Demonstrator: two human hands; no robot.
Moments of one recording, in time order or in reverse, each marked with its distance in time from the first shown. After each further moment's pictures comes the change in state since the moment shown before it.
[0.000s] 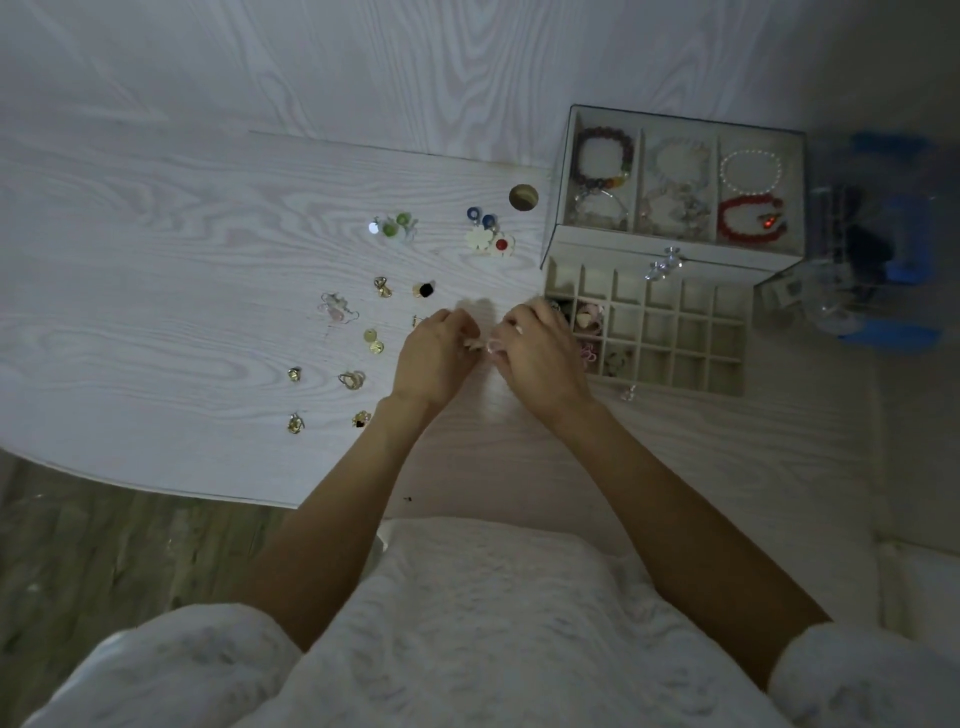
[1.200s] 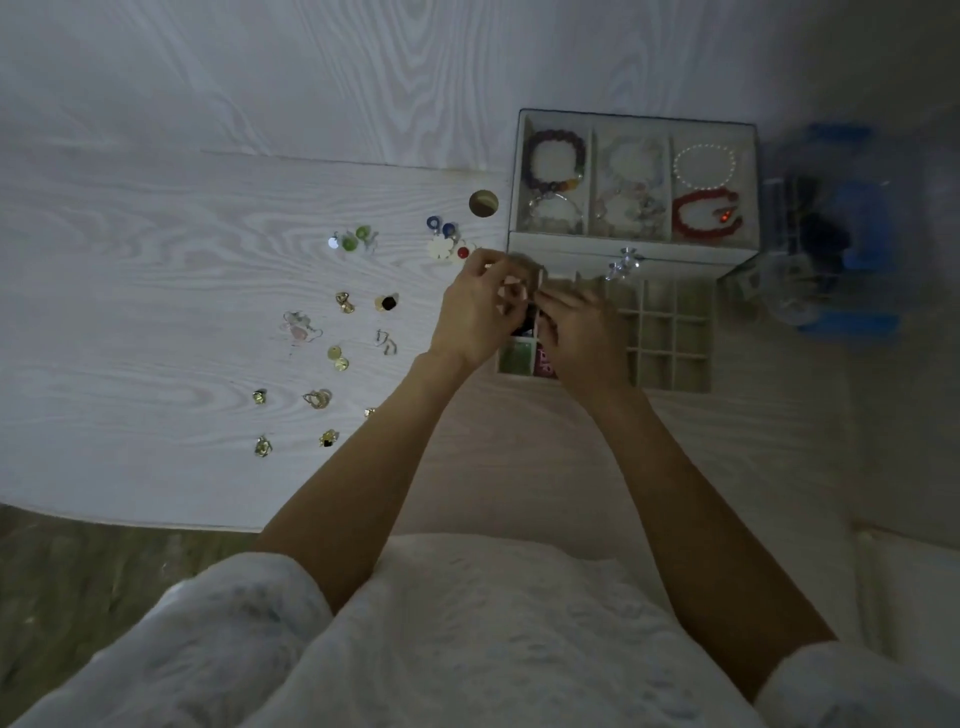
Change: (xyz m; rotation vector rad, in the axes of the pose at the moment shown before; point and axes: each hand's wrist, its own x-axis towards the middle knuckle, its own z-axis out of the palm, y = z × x) left_hand 0.054 0.064 0.021 -0.179 0.125 0.274; right_hand -0.007 0.072 -0.021 0.174 0.072 0.232
